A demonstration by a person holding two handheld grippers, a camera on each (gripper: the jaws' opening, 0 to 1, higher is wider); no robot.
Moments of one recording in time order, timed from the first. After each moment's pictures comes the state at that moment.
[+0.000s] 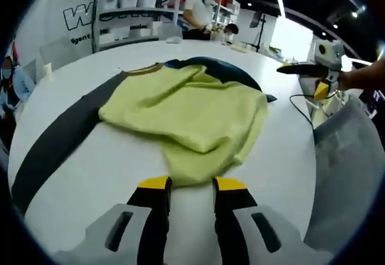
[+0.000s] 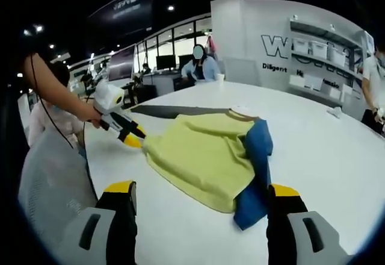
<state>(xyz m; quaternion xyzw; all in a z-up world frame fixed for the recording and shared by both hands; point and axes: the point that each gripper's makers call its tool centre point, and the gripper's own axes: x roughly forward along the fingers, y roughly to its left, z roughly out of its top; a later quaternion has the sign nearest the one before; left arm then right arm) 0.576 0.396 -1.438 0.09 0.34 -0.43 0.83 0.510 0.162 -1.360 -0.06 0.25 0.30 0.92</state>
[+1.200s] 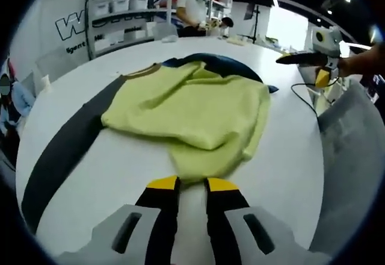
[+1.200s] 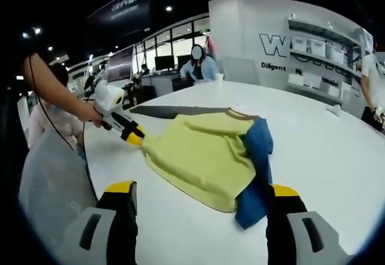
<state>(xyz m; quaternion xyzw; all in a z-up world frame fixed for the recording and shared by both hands) 0.579 0.400 -1.438 0.14 0.33 -0.43 0.83 0.510 0.163 -1.363 -0.05 0.25 0.29 0.92</state>
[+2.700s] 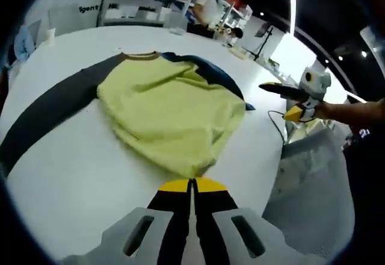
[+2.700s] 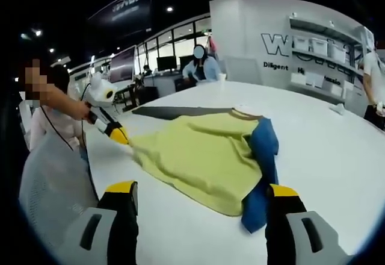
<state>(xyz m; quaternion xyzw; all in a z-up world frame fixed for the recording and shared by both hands) 0.523 0.401 -1.408 -0.02 0.42 -0.44 0.79 0.512 0.173 -1.364 -0.04 0.25 0.30 0.92</state>
